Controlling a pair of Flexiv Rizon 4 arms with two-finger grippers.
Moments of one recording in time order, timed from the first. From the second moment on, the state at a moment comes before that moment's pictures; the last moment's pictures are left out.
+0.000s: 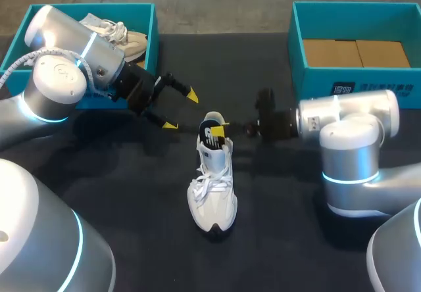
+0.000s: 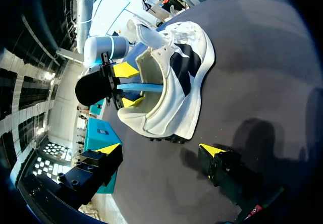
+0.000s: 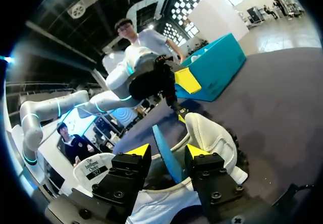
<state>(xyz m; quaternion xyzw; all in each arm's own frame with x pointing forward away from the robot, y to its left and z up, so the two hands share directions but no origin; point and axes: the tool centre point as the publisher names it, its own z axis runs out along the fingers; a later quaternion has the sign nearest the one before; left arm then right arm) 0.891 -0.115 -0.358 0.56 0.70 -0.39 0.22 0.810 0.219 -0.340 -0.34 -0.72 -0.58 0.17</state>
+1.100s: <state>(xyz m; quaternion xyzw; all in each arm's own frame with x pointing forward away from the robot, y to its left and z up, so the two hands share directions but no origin) 0.891 -0.115 -0.358 0.56 0.70 -0.39 0.22 0.822 0.223 -0.355 -0.42 -0.74 -0.50 0.16</state>
